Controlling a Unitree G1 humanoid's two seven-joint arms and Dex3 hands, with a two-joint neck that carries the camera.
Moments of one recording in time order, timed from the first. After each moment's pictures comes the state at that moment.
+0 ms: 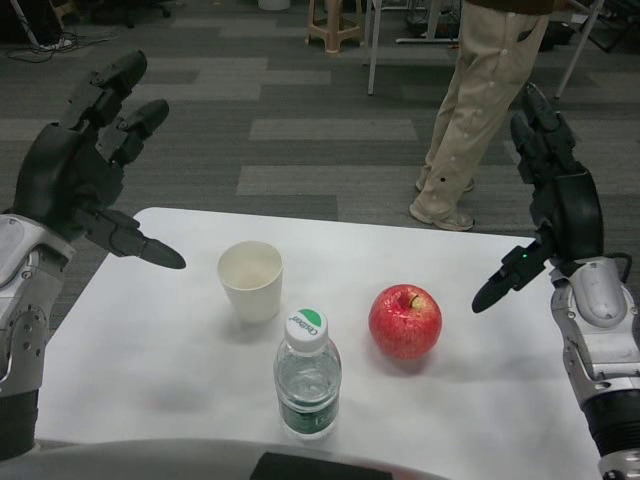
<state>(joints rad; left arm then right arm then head) -0.03 0.28 0.43 -0.44 -0.30 0.20 -0.34 -0.31 -0.44 0.08 0.31 0.28 -0.56 0.05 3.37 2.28</state>
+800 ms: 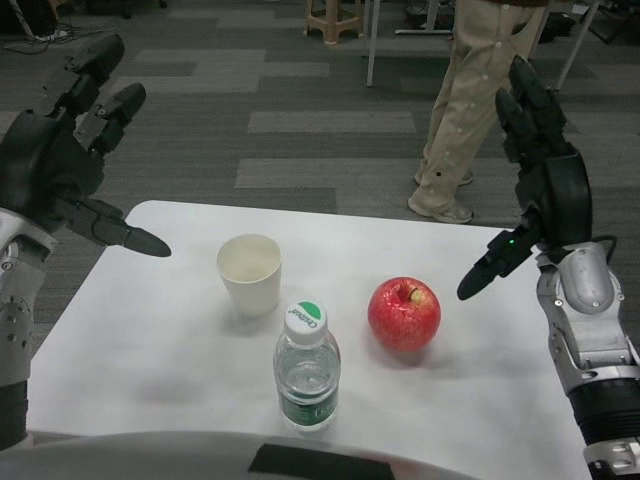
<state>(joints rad) -0.04 0.27 0.48 -0.45 -0.29 0.20 -0.36 -0.31 -0.42 0.07 0.21 0.28 -0.56 0.05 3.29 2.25</state>
